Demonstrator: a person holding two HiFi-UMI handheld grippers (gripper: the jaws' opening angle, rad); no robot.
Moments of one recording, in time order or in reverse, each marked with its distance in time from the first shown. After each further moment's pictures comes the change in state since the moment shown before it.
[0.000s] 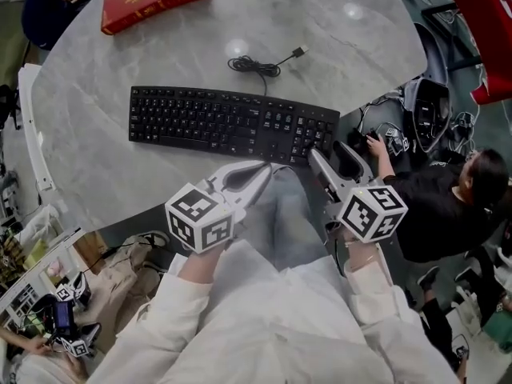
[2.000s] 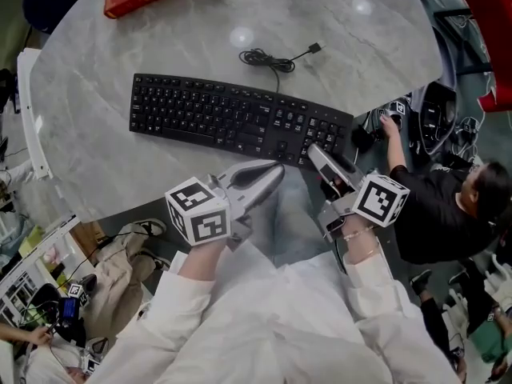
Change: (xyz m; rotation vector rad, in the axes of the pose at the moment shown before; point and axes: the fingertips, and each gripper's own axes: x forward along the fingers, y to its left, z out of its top) left arm 0.003 -0.004 0.005 -0.222 -0.120 -0.163; right arm 0.033 0.020 -0.018 0.345 0.088 0.268
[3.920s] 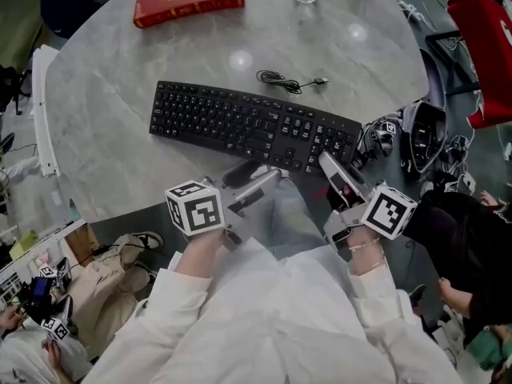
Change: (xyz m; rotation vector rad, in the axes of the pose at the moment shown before) left arm -0.034 0.014 0.018 -0.202 -0.125 0.048; right arm -0.027 0.057 0.025 -0.081 -0.067 0.009
